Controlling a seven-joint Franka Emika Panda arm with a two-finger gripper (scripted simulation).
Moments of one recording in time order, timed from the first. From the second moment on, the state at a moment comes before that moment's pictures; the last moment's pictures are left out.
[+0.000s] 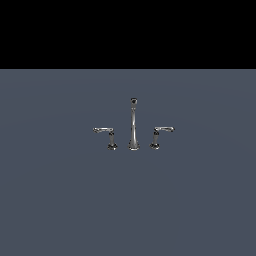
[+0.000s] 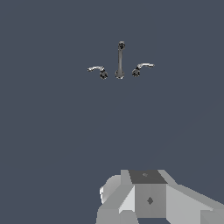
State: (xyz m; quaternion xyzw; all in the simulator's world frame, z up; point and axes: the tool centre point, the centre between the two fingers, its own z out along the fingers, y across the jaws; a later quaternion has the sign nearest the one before) arm -0.254 -0.003 0.501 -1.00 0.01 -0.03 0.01
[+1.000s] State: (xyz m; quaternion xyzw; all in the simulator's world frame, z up) arm -0.235 0.029 0.457 -1.00 0.10 -0.03 0.01
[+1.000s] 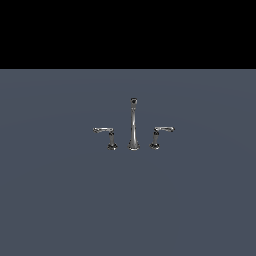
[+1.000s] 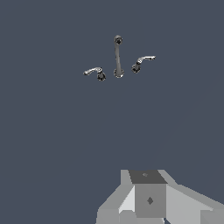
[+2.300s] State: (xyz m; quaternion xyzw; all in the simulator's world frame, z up) arm -0.137 0.109 0.309 -0.93 0.36 -0.02 0.01
